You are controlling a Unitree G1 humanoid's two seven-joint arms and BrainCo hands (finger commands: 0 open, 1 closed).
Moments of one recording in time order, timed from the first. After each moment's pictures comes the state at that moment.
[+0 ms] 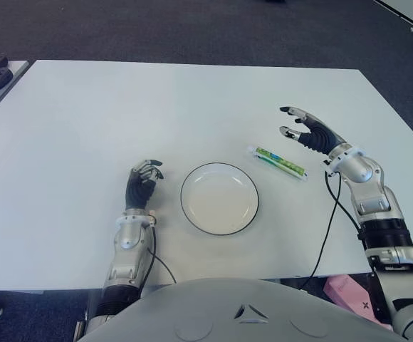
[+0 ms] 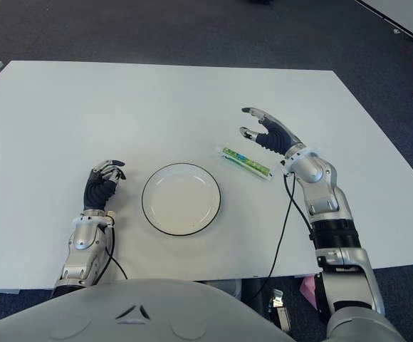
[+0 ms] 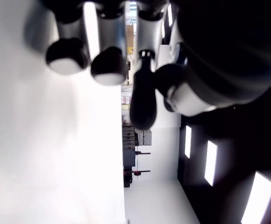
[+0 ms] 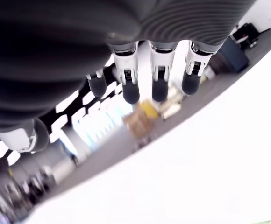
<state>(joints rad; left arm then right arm) 0.24 -0.03 0.02 0.23 0.04 -0.32 0.06 -0.33 -0.64 0.11 0.30 -0.37 -0.21 0.38</state>
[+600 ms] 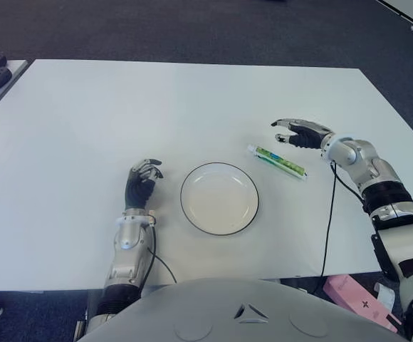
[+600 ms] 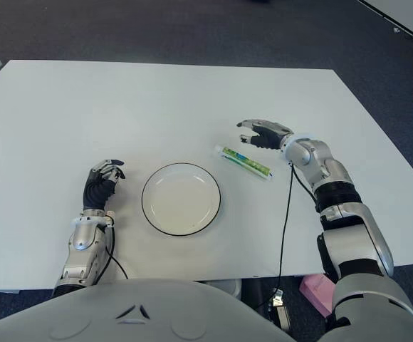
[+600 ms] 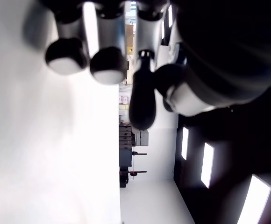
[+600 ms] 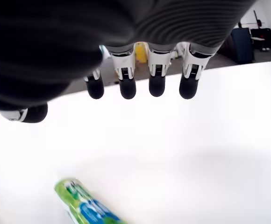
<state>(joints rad) 0.25 -0.03 0.03 0.24 0.02 -0.34 0.06 -0.56 -0.69 0.30 0.71 -0.58 -0.44 0.29</state>
